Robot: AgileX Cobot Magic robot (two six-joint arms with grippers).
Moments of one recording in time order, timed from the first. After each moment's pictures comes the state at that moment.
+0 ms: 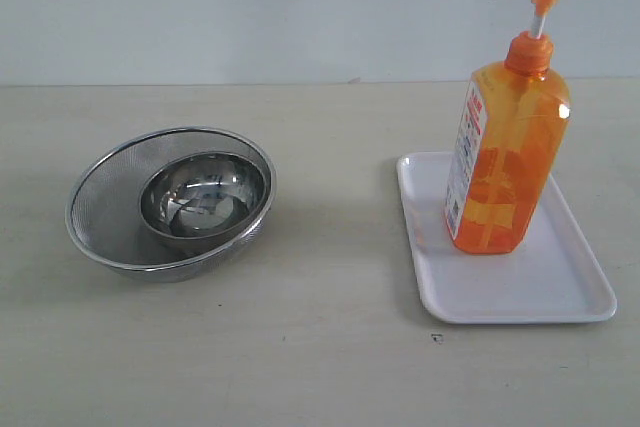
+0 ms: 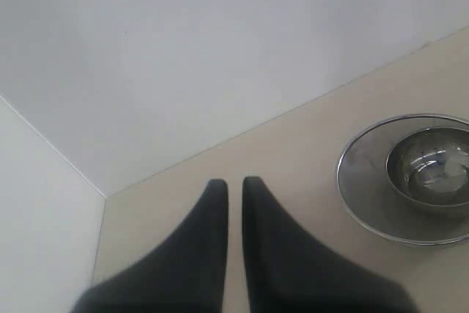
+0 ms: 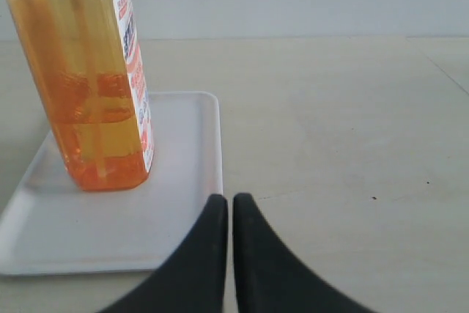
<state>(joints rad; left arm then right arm) -0.26 0.43 -1.07 0.29 1.05 0.20 -0.01 0.01 0.00 0.00 0.33 -0.01</state>
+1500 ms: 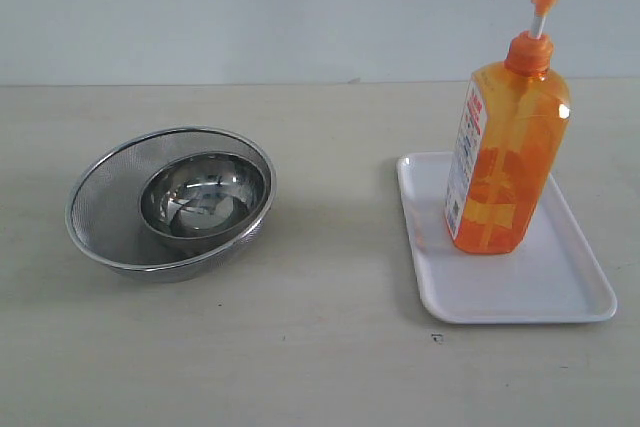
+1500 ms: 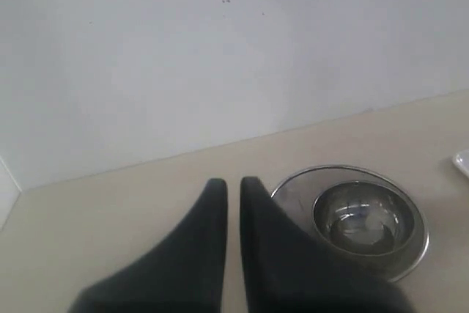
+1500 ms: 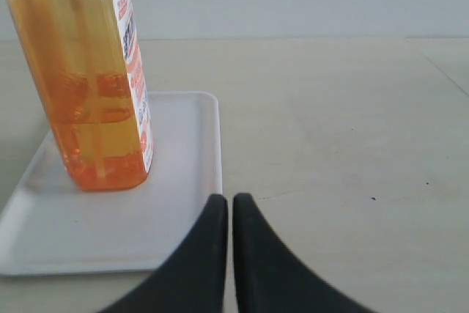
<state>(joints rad) -0.22 0.27 -0.89 0.15 0.92 0.03 -0.01 0.01 0.00 -0.01 0.33 -0.01</state>
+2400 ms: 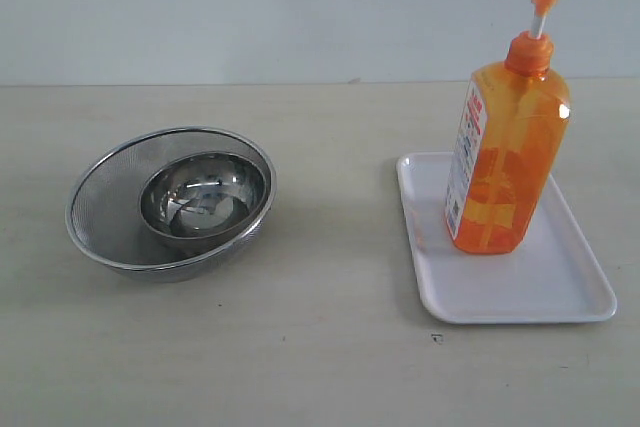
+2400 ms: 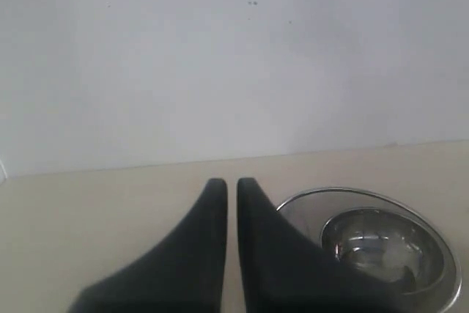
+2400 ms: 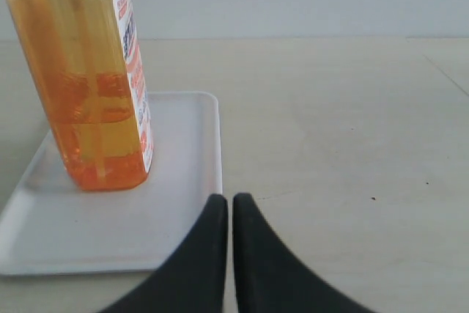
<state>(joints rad) -0.02 0.12 -0.45 0.01 0.50 0.03 -0.01 0.01 0.00 -0.01 0.33 -0.01</state>
